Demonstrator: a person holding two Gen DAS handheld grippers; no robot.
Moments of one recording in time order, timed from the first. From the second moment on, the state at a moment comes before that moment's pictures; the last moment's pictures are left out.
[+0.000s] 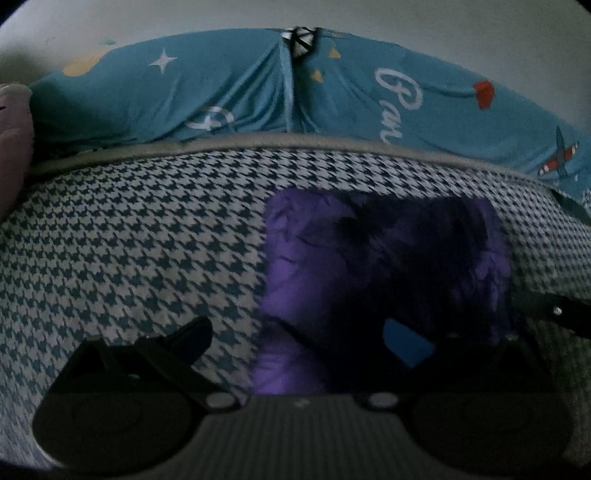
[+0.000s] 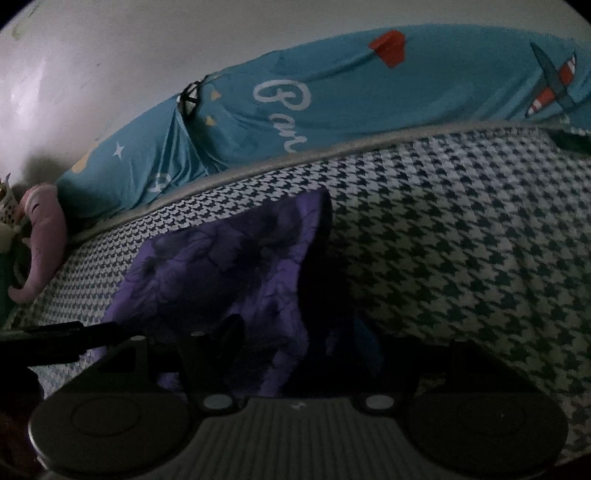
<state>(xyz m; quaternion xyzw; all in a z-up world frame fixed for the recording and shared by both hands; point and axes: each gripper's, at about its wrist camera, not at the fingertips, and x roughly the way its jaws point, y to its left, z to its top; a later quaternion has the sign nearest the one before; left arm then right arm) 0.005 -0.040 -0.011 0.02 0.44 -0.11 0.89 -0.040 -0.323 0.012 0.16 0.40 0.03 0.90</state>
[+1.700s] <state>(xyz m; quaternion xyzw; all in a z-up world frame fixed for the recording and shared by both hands) 0.000 -0.054 -0.028 0.05 0.45 -0.14 0.88 -0.009 -0.320 -0.026 0.18 0.45 0.03 0.88</state>
